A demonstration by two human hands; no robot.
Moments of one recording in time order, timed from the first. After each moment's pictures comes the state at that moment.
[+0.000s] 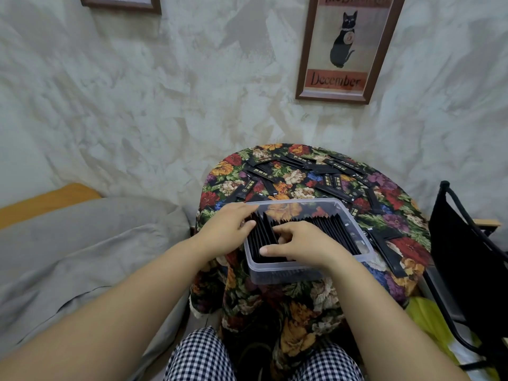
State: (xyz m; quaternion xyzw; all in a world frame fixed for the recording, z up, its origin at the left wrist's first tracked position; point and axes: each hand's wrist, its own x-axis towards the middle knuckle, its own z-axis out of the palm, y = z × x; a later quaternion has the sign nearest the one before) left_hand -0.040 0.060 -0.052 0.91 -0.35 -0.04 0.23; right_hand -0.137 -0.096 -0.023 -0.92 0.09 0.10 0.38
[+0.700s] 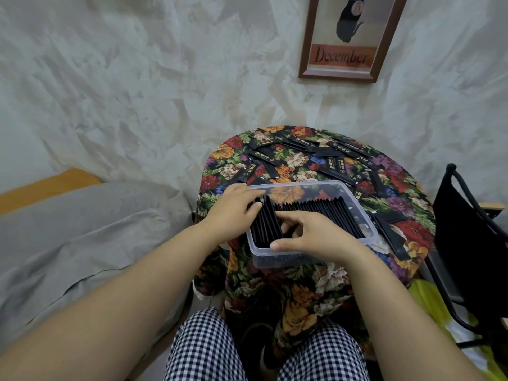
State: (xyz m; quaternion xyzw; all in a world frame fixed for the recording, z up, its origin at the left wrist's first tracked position) left_hand -0.040 0.051 -0.062 0.91 -0.36 0.02 0.22; right_hand -0.148 -0.109 -0.039 -0.92 0.01 0.07 0.38
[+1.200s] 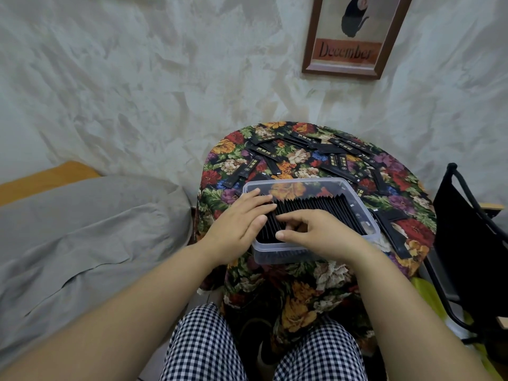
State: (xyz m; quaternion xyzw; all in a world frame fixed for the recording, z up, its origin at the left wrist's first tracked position) left_hand -0.061 0.067 -0.097 0.82 -0.46 0.06 0.34; right_hand -0.150 -0.111 -0.040 -0.94 0.01 0.06 0.35
